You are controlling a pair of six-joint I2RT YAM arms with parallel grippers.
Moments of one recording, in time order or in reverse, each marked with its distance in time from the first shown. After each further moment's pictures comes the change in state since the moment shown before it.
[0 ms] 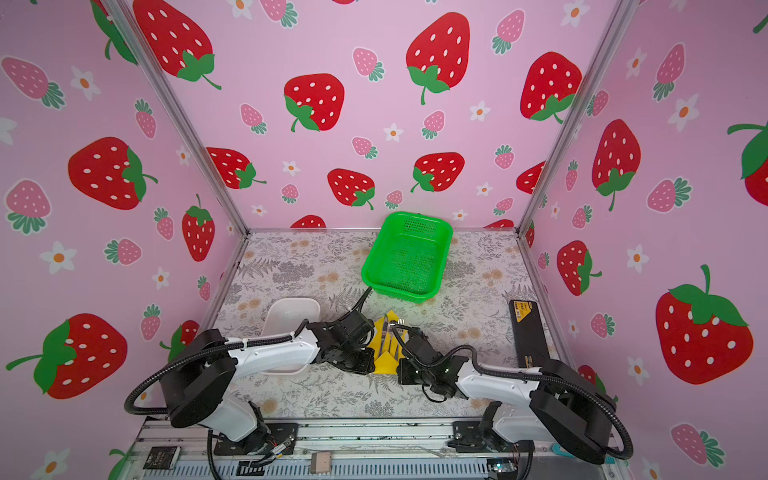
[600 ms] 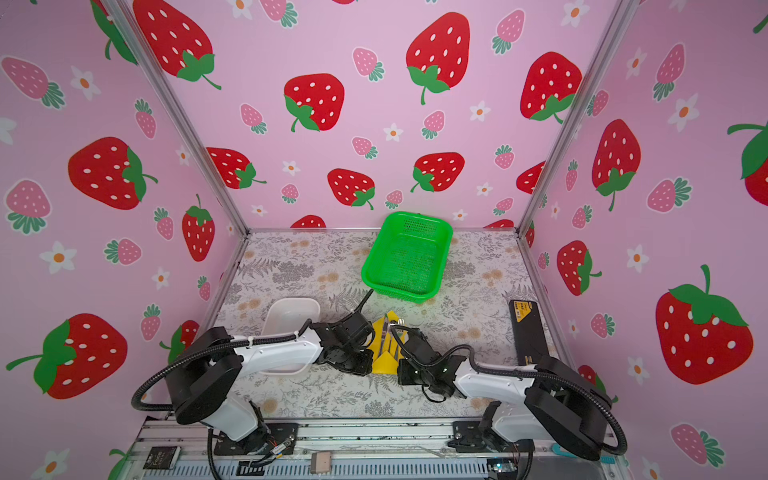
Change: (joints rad) left arm -0.002 -0.025 0.005 -0.024 -0.037 0.004; right arm 0.000 0.034 0.008 0.000 0.002 0.000
